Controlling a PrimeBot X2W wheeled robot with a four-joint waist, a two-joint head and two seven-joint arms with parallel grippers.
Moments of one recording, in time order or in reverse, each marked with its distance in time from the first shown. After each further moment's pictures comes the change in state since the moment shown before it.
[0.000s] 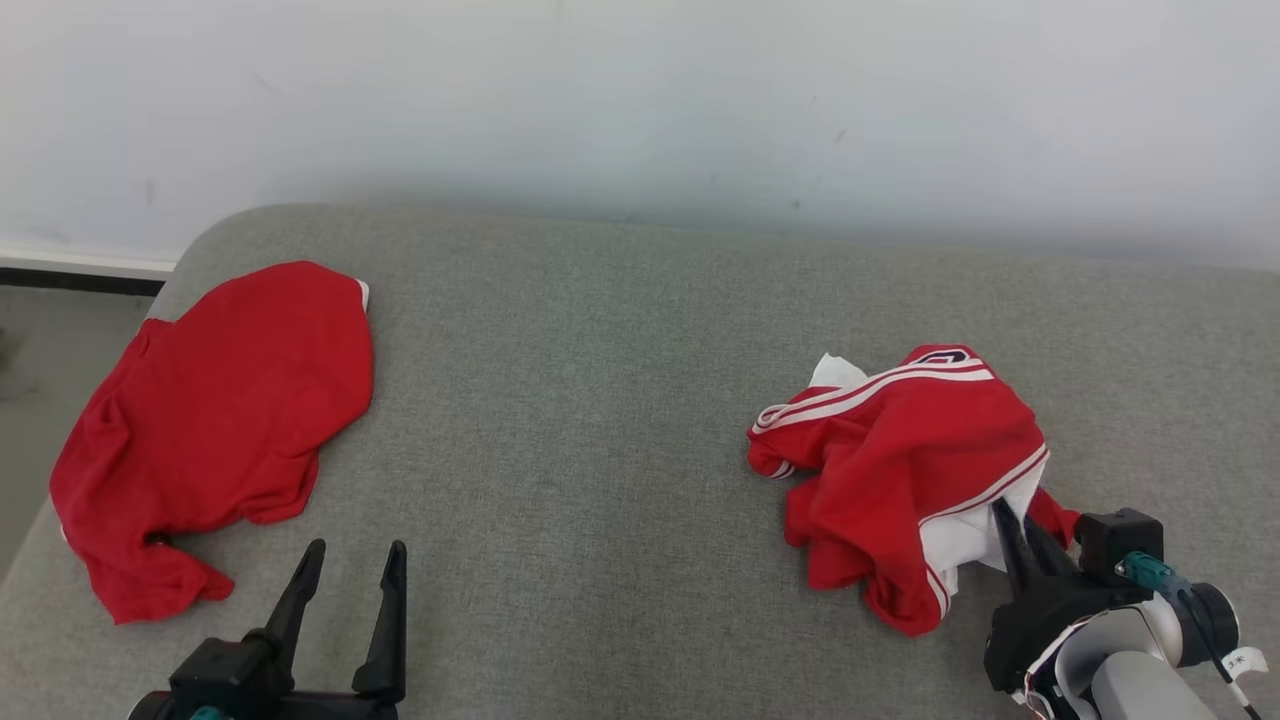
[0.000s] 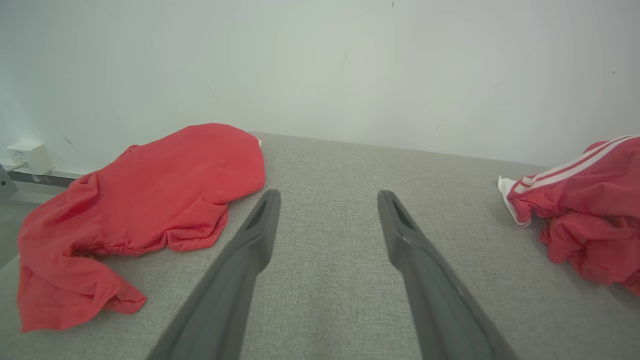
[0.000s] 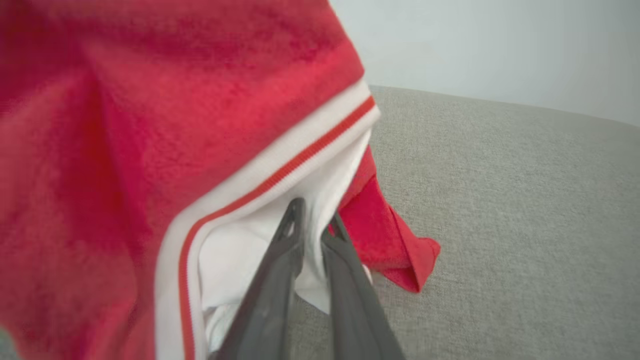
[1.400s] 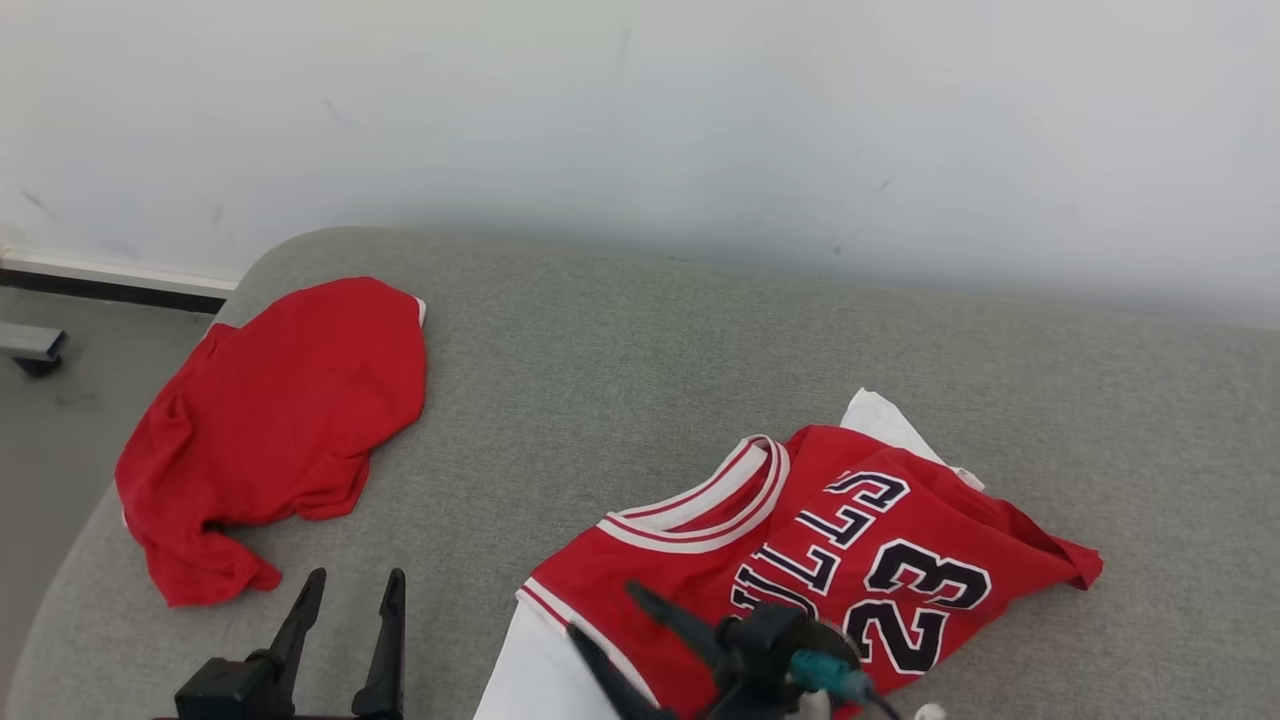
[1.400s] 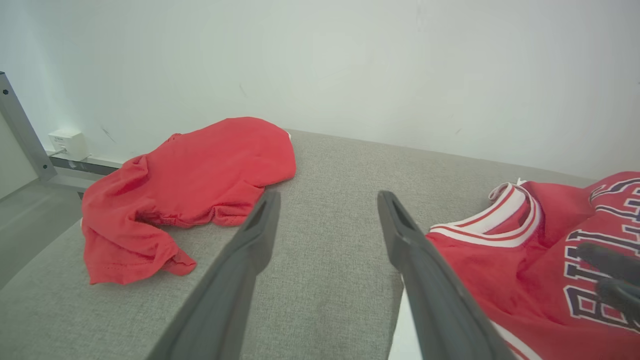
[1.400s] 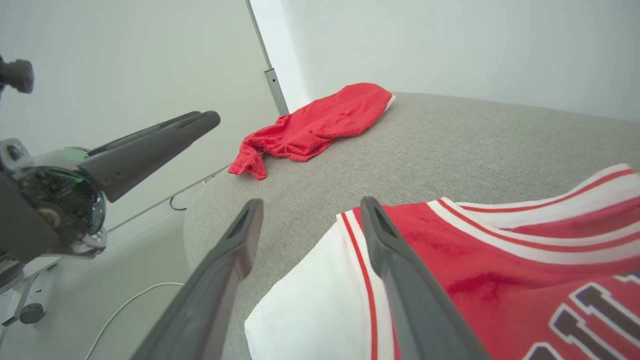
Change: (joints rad) left arm 0.021 -0.009 0.010 0.047 0.001 -0.018 0.000; right arm 0.011 0.178 0.706 -0.228 0.301 0.000 -0.046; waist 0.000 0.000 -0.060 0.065
